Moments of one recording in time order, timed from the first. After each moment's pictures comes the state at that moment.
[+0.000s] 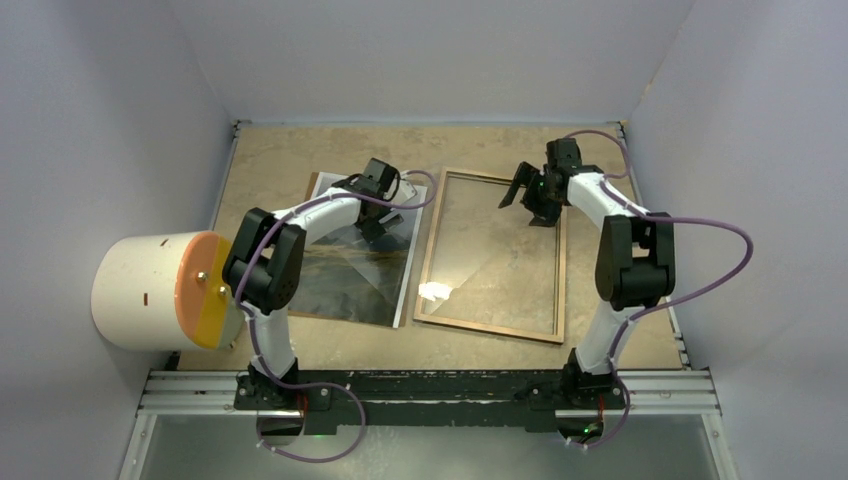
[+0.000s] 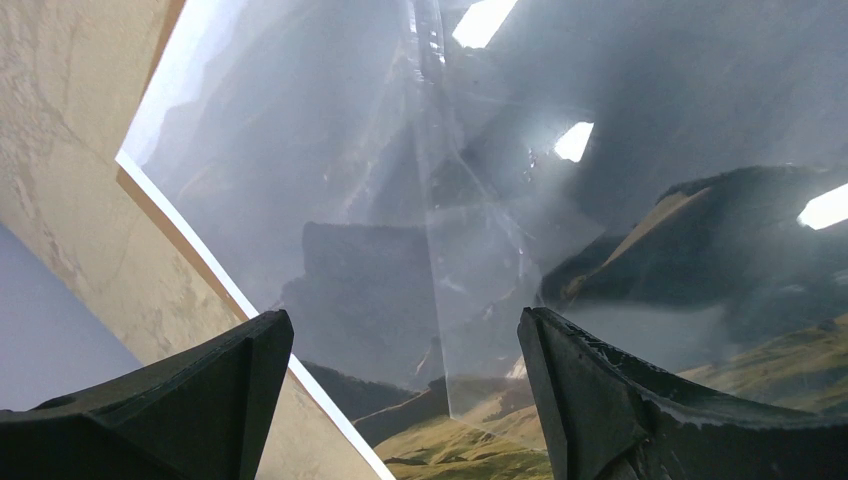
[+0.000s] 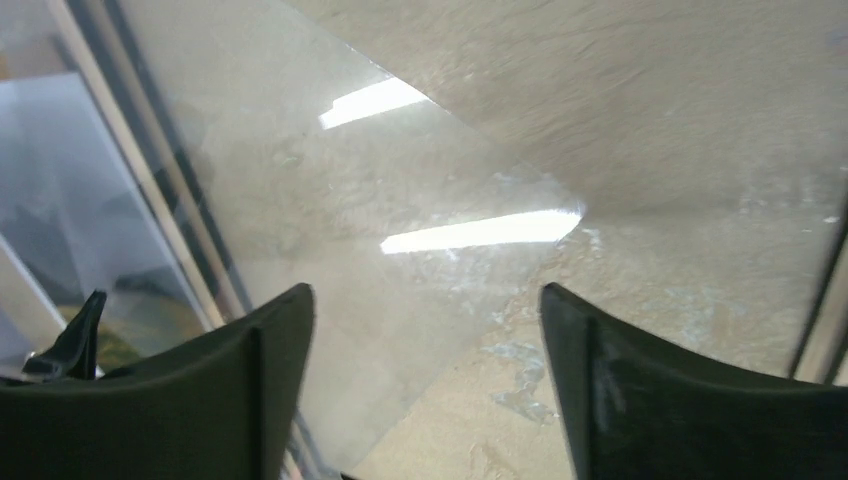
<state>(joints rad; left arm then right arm) -0.47 1.91 1.32 -0.47 -0.32 0.53 0.07 1.86 1.33 -0.56 -0.25 0.54</state>
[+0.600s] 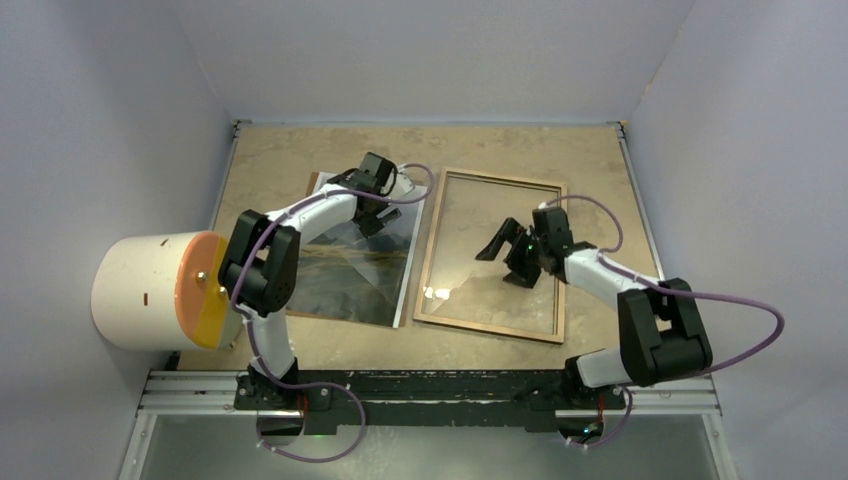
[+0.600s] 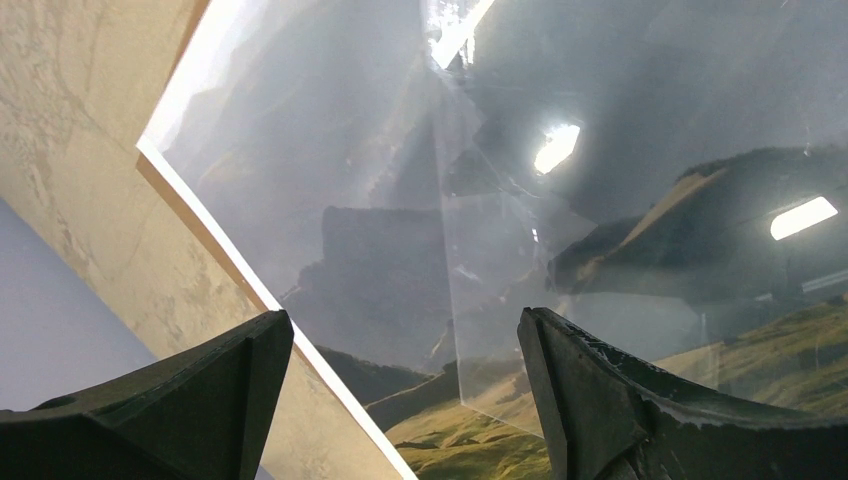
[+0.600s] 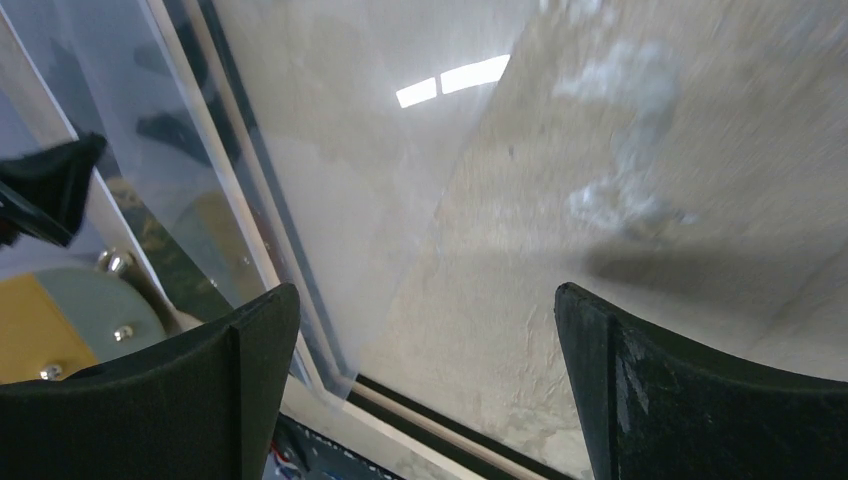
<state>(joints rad) -0.45 1.89 1.35 -0.50 -0.32 0.53 0.24 1.41 0.65 -0.19 -0.34 0.84</state>
